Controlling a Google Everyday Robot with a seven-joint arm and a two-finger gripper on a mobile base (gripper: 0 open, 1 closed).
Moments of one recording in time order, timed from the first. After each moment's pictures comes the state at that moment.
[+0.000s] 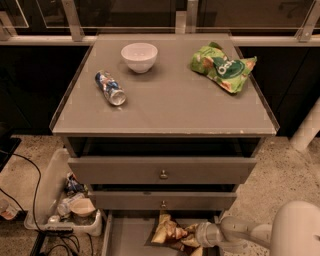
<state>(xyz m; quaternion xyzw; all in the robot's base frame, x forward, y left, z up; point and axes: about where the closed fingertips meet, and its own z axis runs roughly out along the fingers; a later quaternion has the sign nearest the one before) 0.474 -0.152 0.170 -0.51 0.78 0.19 0.30</state>
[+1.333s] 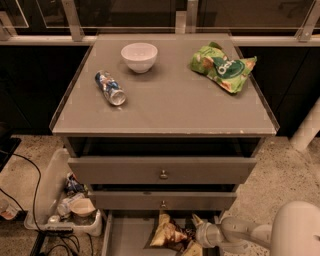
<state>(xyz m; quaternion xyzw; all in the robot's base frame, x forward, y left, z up) 0.474 -0.152 0.170 -0.51 0.78 0.19 0.30</state>
